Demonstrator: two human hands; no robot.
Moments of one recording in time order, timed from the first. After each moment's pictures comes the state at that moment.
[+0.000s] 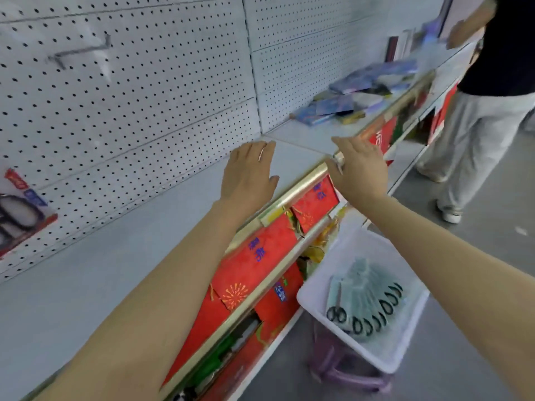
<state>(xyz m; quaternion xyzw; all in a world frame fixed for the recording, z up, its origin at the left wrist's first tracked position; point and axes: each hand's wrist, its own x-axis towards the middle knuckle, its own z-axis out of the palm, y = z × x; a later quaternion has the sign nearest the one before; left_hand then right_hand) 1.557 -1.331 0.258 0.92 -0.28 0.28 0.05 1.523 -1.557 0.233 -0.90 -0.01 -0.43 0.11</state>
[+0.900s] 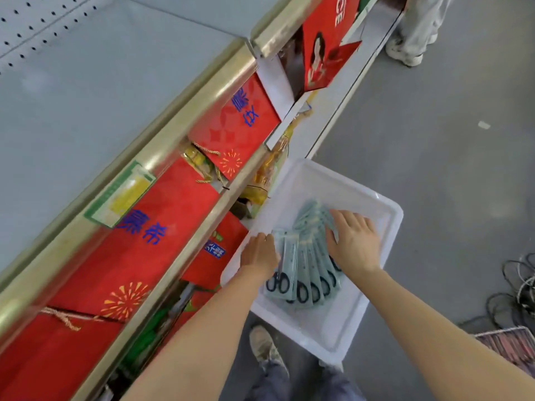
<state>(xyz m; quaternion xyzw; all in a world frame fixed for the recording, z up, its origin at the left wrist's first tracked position) 1.582 -1.535 -0.151 0.93 -0.20 -0.29 0.05 1.500 -1.722 -0.103 -0.97 0.14 -0.16 0.11</state>
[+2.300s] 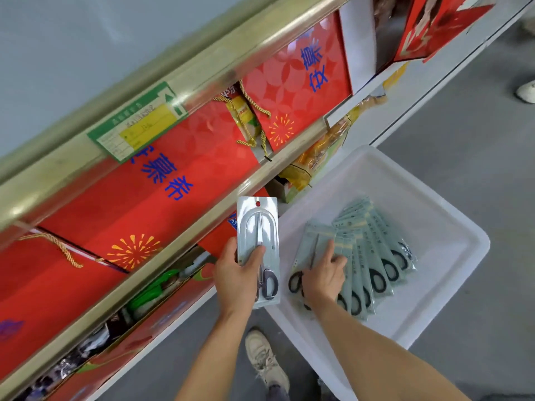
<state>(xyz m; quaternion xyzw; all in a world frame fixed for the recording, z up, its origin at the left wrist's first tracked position) 1.520 -1.472 -0.139 0.82 0.22 -0.03 0.52 1.514 -1.611 -0.259 -0.88 0.36 0.16 0.27</state>
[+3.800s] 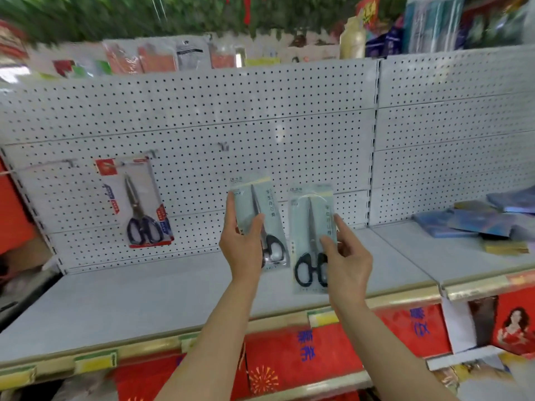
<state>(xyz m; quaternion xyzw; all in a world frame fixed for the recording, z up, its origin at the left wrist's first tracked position) 1.544 -1.335 0.297 0.62 0.13 0.50 0.59 1.565 -1.487 0.281 -0.58 -0.11 -0.14 0.79</state>
